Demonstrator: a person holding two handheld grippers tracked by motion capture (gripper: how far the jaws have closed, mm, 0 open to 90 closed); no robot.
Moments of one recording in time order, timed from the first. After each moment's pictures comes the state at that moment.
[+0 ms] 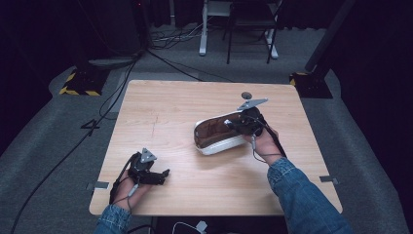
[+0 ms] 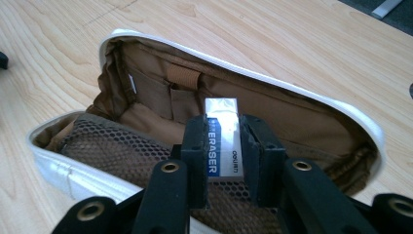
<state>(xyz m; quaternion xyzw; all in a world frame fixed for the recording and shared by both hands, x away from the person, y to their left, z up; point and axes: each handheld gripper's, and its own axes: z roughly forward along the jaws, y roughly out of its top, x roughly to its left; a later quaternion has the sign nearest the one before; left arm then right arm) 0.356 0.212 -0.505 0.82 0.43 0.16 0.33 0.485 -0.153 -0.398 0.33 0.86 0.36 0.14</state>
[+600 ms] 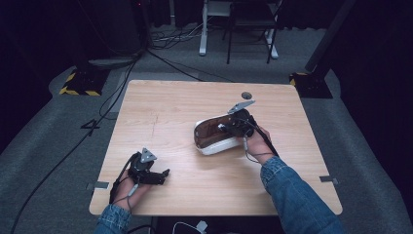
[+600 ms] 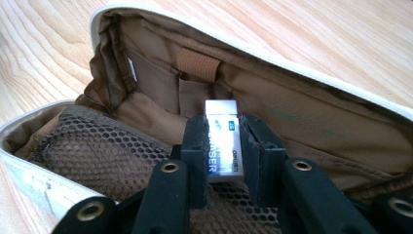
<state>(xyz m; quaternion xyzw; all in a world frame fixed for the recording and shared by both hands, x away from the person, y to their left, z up) 0.357 0.212 -0.505 0.83 0.43 0.16 0.33 0.493 -0.131 -0.417 0.32 0.88 0.33 0.13</state>
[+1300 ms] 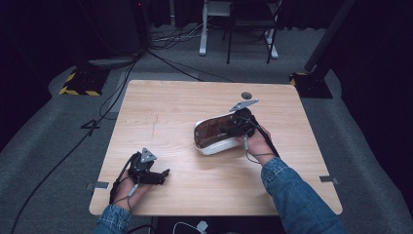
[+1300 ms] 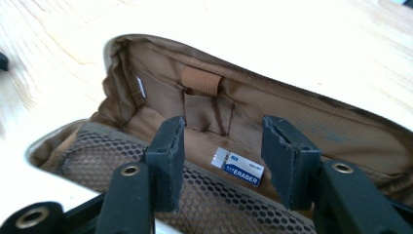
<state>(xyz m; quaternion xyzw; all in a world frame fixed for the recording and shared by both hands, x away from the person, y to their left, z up) 0.357 0.212 -0.505 0.83 0.43 0.16 0.33 0.489 -0.135 -0.409 0.34 0.86 0.36 0.13</state>
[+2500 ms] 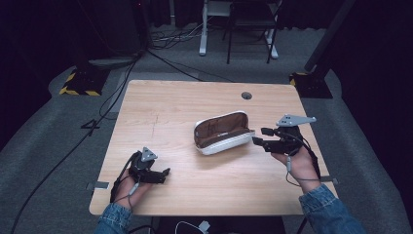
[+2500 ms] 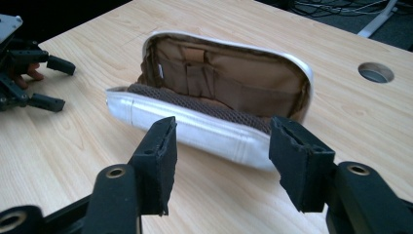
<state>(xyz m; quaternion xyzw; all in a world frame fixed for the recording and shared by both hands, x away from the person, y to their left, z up) 0.360 0.211 -0.505 0.82 0.43 0.16 0.33 0.402 -0.242 -0.373 0.35 0.82 0.44 0.15</state>
